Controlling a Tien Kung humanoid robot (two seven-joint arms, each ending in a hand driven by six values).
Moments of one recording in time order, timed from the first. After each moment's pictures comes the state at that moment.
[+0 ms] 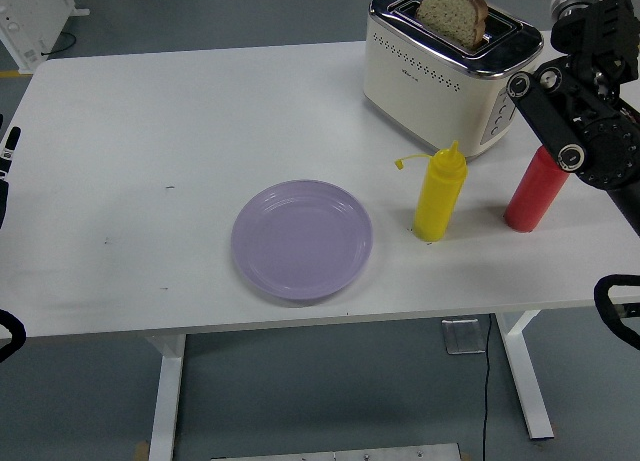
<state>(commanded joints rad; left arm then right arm) -0.11 0.18 -1.73 -1.39 0.33 -0.06 -0.05 1.00 -0.16 1.12 0.88 -1.92 -0.51 -0.37</state>
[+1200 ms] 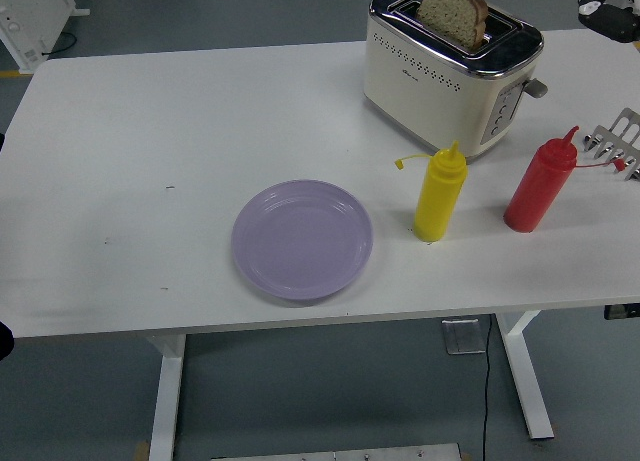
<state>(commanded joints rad) -0.09 0.19 -1.76 -1.40 0.33 -0.06 -0.04 0.72 -0.57 1.11 1.27 -1.77 -0.01 -0.35</state>
